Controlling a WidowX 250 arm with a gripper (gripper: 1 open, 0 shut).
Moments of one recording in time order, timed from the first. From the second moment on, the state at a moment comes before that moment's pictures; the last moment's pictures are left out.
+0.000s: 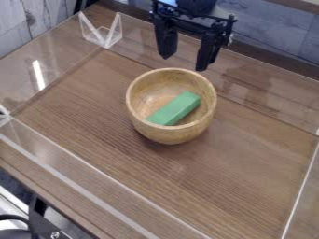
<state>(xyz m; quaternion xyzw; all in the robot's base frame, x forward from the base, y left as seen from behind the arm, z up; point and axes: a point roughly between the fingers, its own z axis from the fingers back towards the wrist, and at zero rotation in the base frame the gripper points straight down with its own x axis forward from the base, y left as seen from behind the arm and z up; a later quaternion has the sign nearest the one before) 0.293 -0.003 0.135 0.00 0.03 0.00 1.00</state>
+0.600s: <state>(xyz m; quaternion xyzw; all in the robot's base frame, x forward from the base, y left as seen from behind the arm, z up) 0.267 0.003 0.071 0.02 0.05 -0.04 1.00</state>
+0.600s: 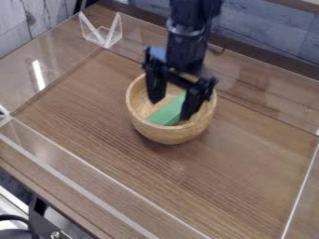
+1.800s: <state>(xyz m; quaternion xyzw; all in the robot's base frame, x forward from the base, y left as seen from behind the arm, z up) 0.281 0.008 0.070 0.02 -0.06 -0.08 0.99</state>
